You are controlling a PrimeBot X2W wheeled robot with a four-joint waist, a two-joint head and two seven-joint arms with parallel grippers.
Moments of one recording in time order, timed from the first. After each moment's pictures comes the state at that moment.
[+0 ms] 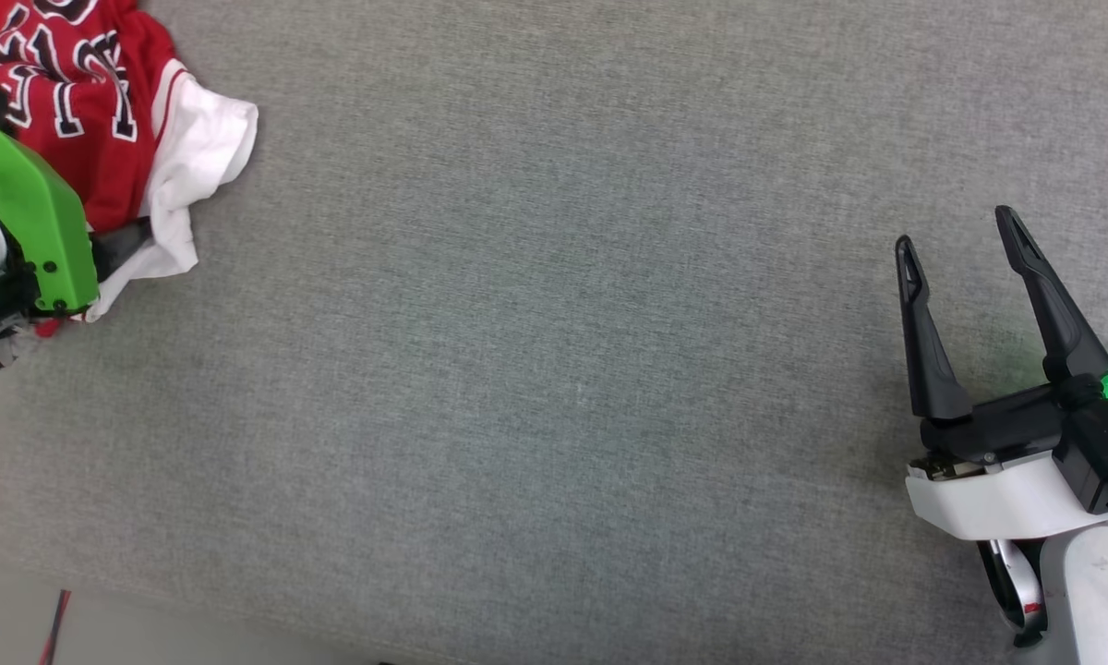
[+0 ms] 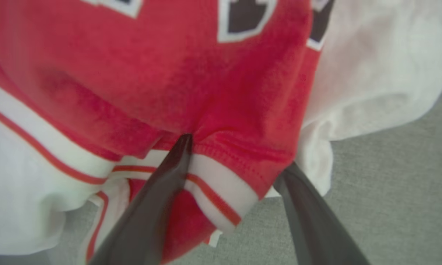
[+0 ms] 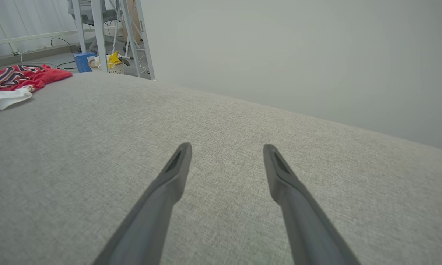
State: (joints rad) left arm -0.94 0.74 -0.65 0.67 -1.06 -0.13 0.62; right arm -0.15 -0.13 0.06 -0.23 -0.04 0.13 -0.26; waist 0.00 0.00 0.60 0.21
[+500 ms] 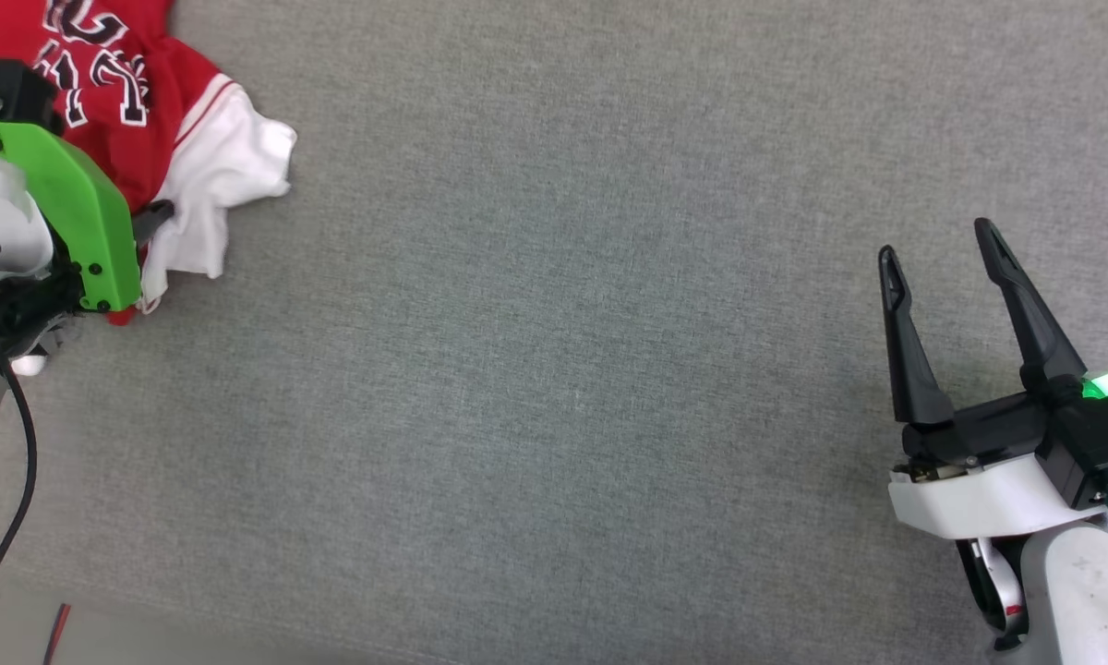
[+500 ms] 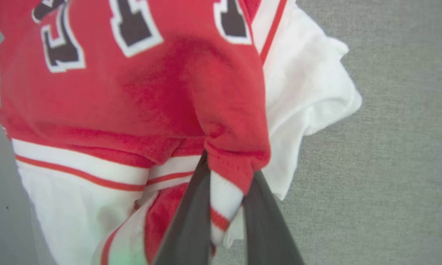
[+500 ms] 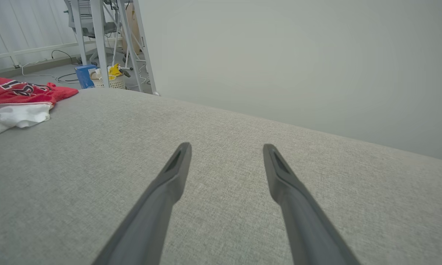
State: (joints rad) left arm -0.97 0.74 -0.76 0.62 -1.10 -0.13 0.51; right arm -0.15 -0.11 0.07 -0.20 -0.01 0.13 -0.26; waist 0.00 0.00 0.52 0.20
